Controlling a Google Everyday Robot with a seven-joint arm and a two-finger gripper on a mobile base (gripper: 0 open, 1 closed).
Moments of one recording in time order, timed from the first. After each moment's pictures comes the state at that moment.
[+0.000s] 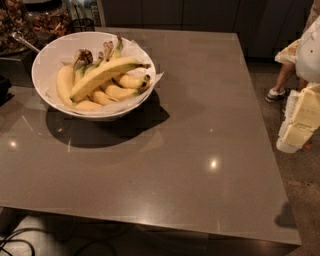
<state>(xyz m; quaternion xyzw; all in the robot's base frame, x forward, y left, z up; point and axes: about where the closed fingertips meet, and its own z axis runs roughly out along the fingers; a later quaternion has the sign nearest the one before) 0.438 -0.217 0.976 -0.60 0.78 -0.03 0.16</state>
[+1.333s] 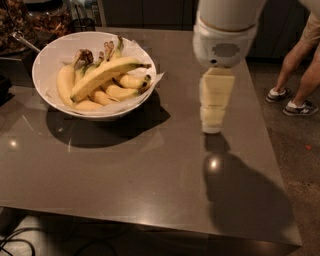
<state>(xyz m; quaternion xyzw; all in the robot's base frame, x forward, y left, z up) 0.483 -0.102 0.968 -0.67 0.73 -0.07 0.07</state>
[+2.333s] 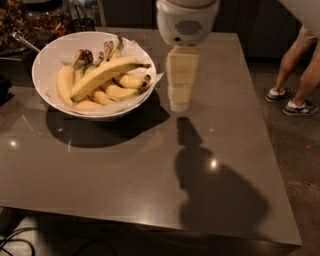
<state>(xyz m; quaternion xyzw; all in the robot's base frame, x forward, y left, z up) 0.513 -0.041 0.996 -0.70 0.70 -0.09 0.12</state>
